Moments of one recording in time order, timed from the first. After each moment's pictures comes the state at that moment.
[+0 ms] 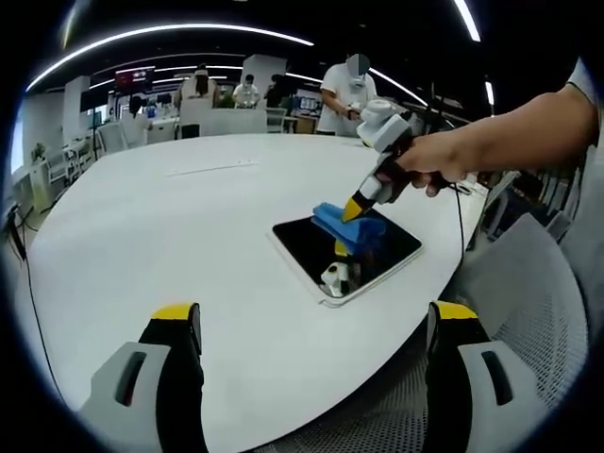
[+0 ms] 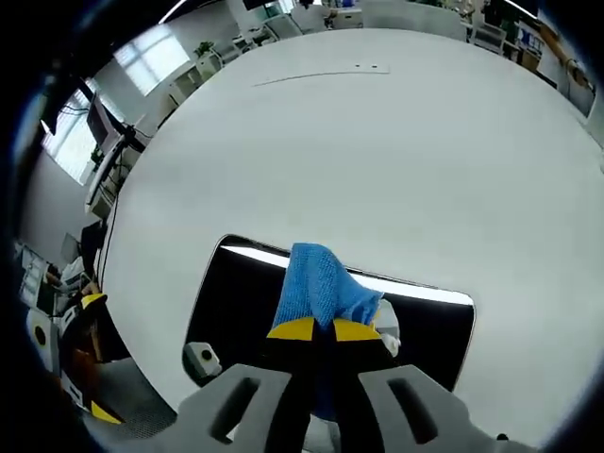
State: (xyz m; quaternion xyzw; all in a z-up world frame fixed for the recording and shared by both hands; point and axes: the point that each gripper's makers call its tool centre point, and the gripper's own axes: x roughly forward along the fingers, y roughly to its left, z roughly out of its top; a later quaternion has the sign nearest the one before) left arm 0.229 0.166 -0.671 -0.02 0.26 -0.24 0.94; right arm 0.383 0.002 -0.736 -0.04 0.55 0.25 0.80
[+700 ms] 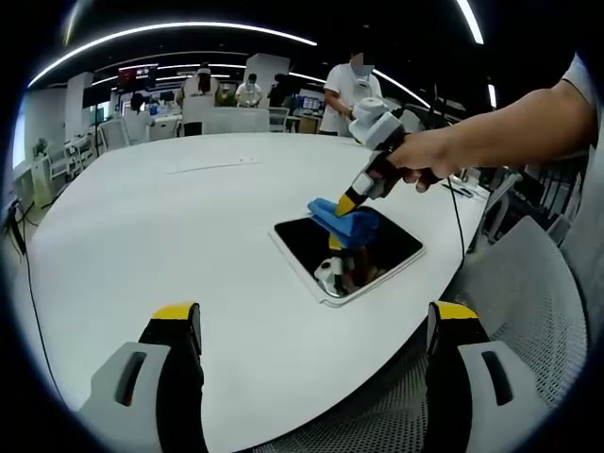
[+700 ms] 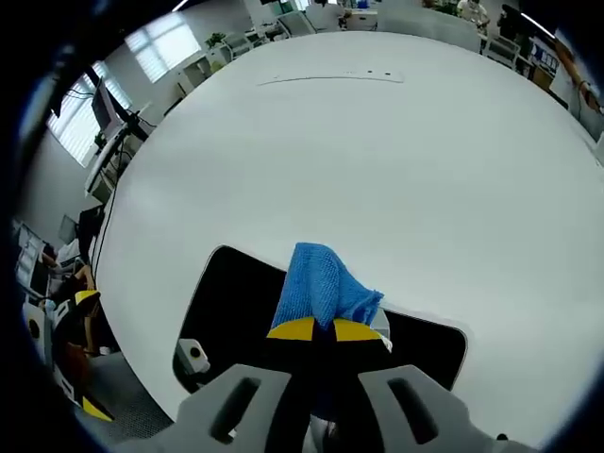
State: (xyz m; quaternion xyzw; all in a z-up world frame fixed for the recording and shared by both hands) left arm 0.230 0.168 -0.673 -0.03 0.26 -0.24 0.94; right arm 0.405 0.008 -0.738 -0.07 0.54 0.27 0.79
